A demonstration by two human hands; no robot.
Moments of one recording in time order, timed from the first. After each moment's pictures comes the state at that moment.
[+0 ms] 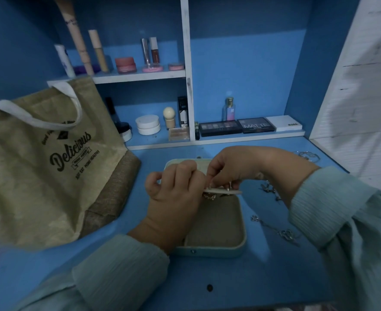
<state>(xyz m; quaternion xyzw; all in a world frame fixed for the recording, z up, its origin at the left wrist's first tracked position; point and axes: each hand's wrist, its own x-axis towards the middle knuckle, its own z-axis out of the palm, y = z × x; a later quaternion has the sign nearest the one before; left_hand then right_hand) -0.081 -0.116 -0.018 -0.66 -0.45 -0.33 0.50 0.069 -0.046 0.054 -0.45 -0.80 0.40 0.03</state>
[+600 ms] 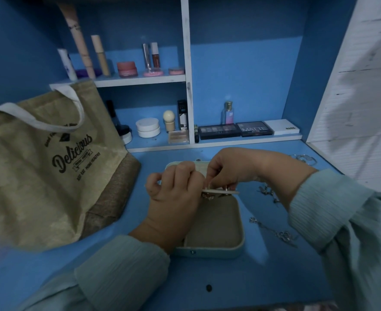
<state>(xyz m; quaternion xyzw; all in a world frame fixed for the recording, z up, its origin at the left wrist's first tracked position) -0.082 -0.115 -0.017 -0.65 -0.46 -0.33 0.50 0.065 -0.050 0.057 -0.46 -0.82 0.34 0.04</state>
